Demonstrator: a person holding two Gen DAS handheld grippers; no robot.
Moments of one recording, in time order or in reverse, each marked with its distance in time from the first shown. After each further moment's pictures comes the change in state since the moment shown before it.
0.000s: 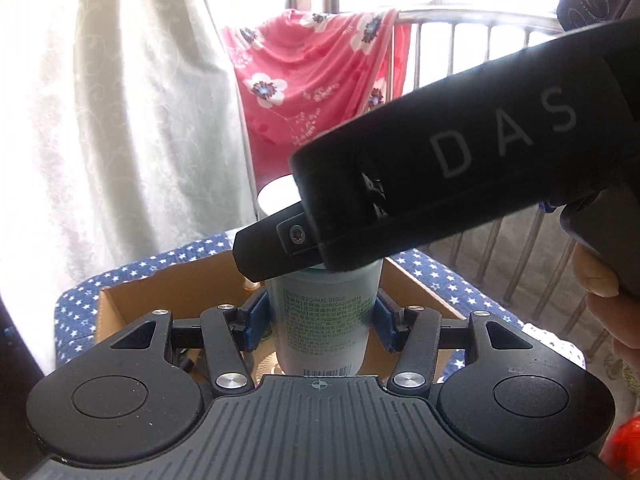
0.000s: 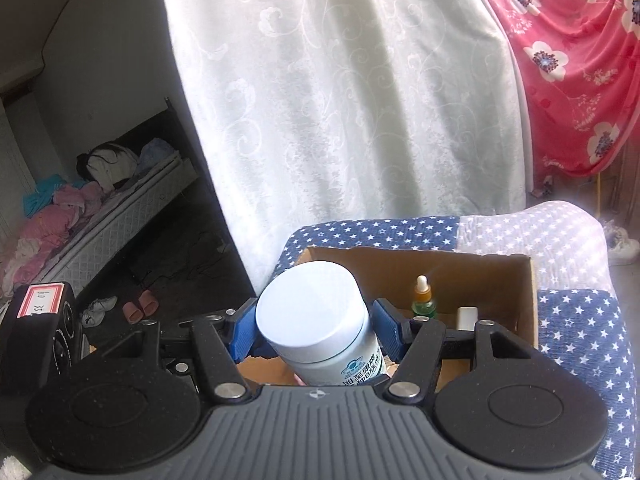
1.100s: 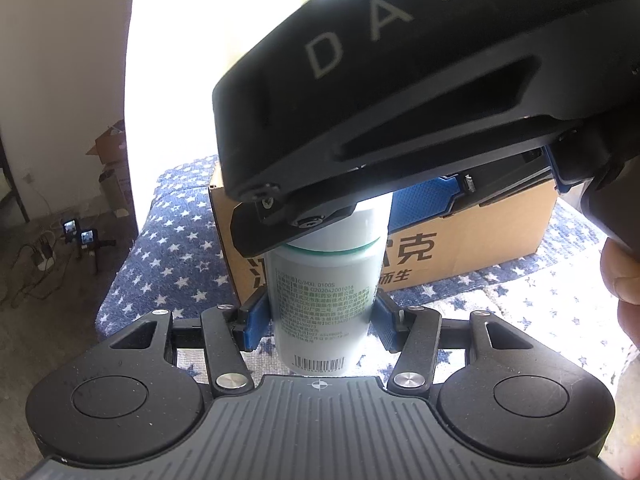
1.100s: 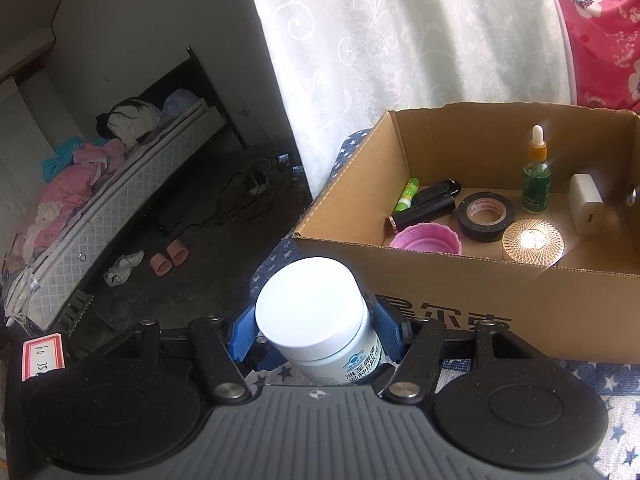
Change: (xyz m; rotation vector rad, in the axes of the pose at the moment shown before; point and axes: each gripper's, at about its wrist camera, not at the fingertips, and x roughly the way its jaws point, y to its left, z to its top) left arm -0.067 0.022 -0.149 -0.142 0.040 0.298; right arm 0.067 0.088 -0.123 -0.007 0.119 0.104
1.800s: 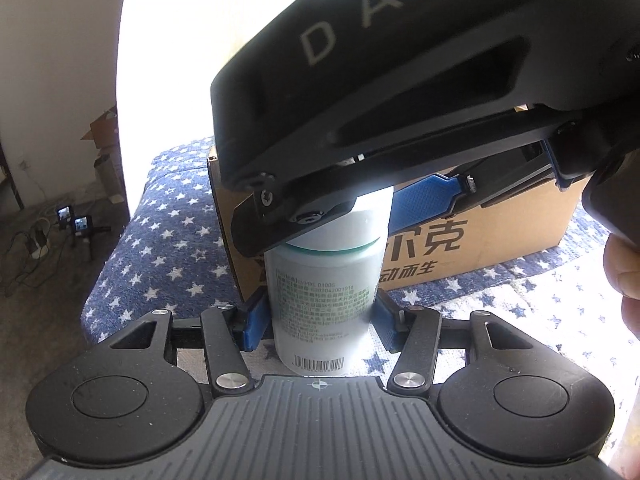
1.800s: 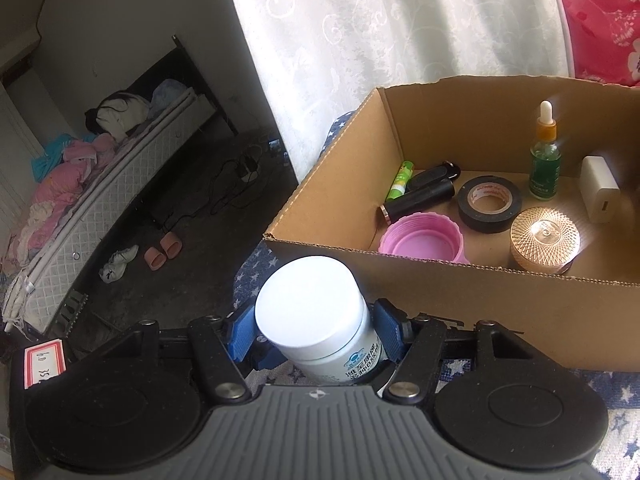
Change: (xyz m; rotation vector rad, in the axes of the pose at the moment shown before) left arm 0.020 0.009 -0.012 -0.013 0.042 -0.011; right arm 0.032 -0.015 0.008 0.040 0.061 -0.009
